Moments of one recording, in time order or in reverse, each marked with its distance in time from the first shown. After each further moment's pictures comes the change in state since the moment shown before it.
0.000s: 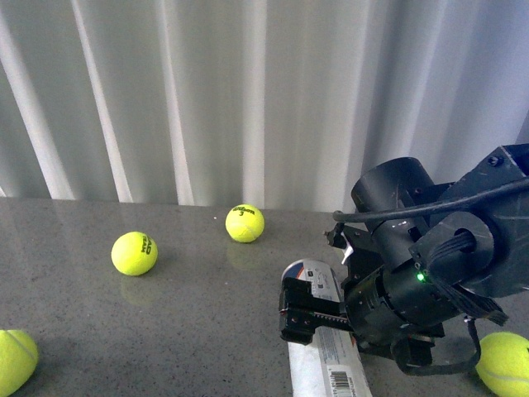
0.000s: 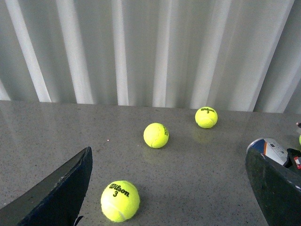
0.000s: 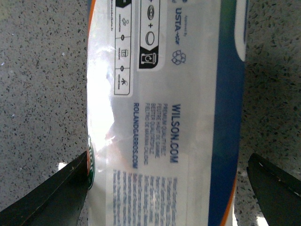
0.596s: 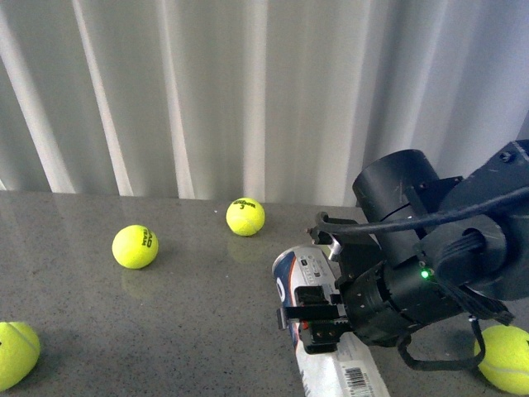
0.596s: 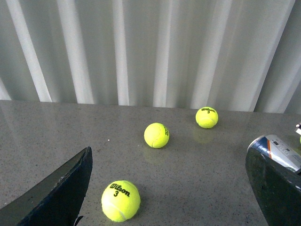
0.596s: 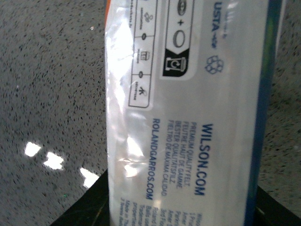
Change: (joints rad) left arm 0.000 0.000 0.000 0.000 0.000 0.000; right arm 0.007 -0.049 -0.061 0.053 -0.024 -0.253
